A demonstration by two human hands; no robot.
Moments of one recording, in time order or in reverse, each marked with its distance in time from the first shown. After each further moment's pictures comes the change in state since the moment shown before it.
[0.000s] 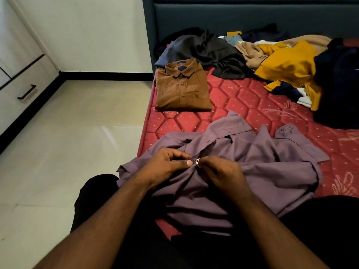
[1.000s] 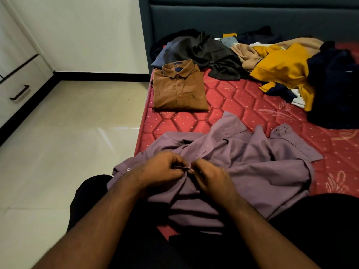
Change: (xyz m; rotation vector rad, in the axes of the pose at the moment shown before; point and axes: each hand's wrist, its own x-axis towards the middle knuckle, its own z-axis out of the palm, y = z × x) left_hand 0.000 0.012 -0.010 0.763 -0.168 0.134; right_hand -0.010 -0.011 0.015 -0.052 -0.246 0.189
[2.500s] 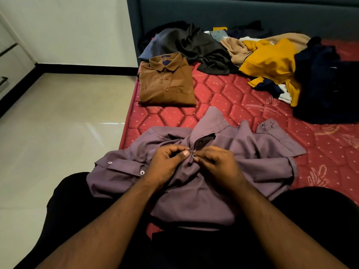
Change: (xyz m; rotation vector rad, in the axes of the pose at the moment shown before) left_hand 0.039 0.017 0.068 -0.815 0.448 -0.047; right_hand 0.008 0.048 -0.036 0.218 0.115 -0.030
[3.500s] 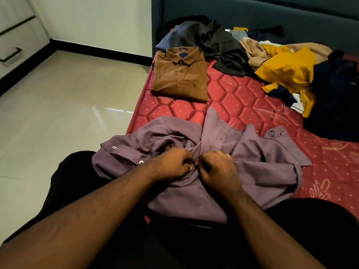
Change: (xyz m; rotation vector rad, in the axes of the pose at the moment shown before) left_hand 0.003 -0.007 -0.017 0.841 -0.433 0.111; right_hand -0.020 -0.010 0.018 -0.506 -0.098 0.013
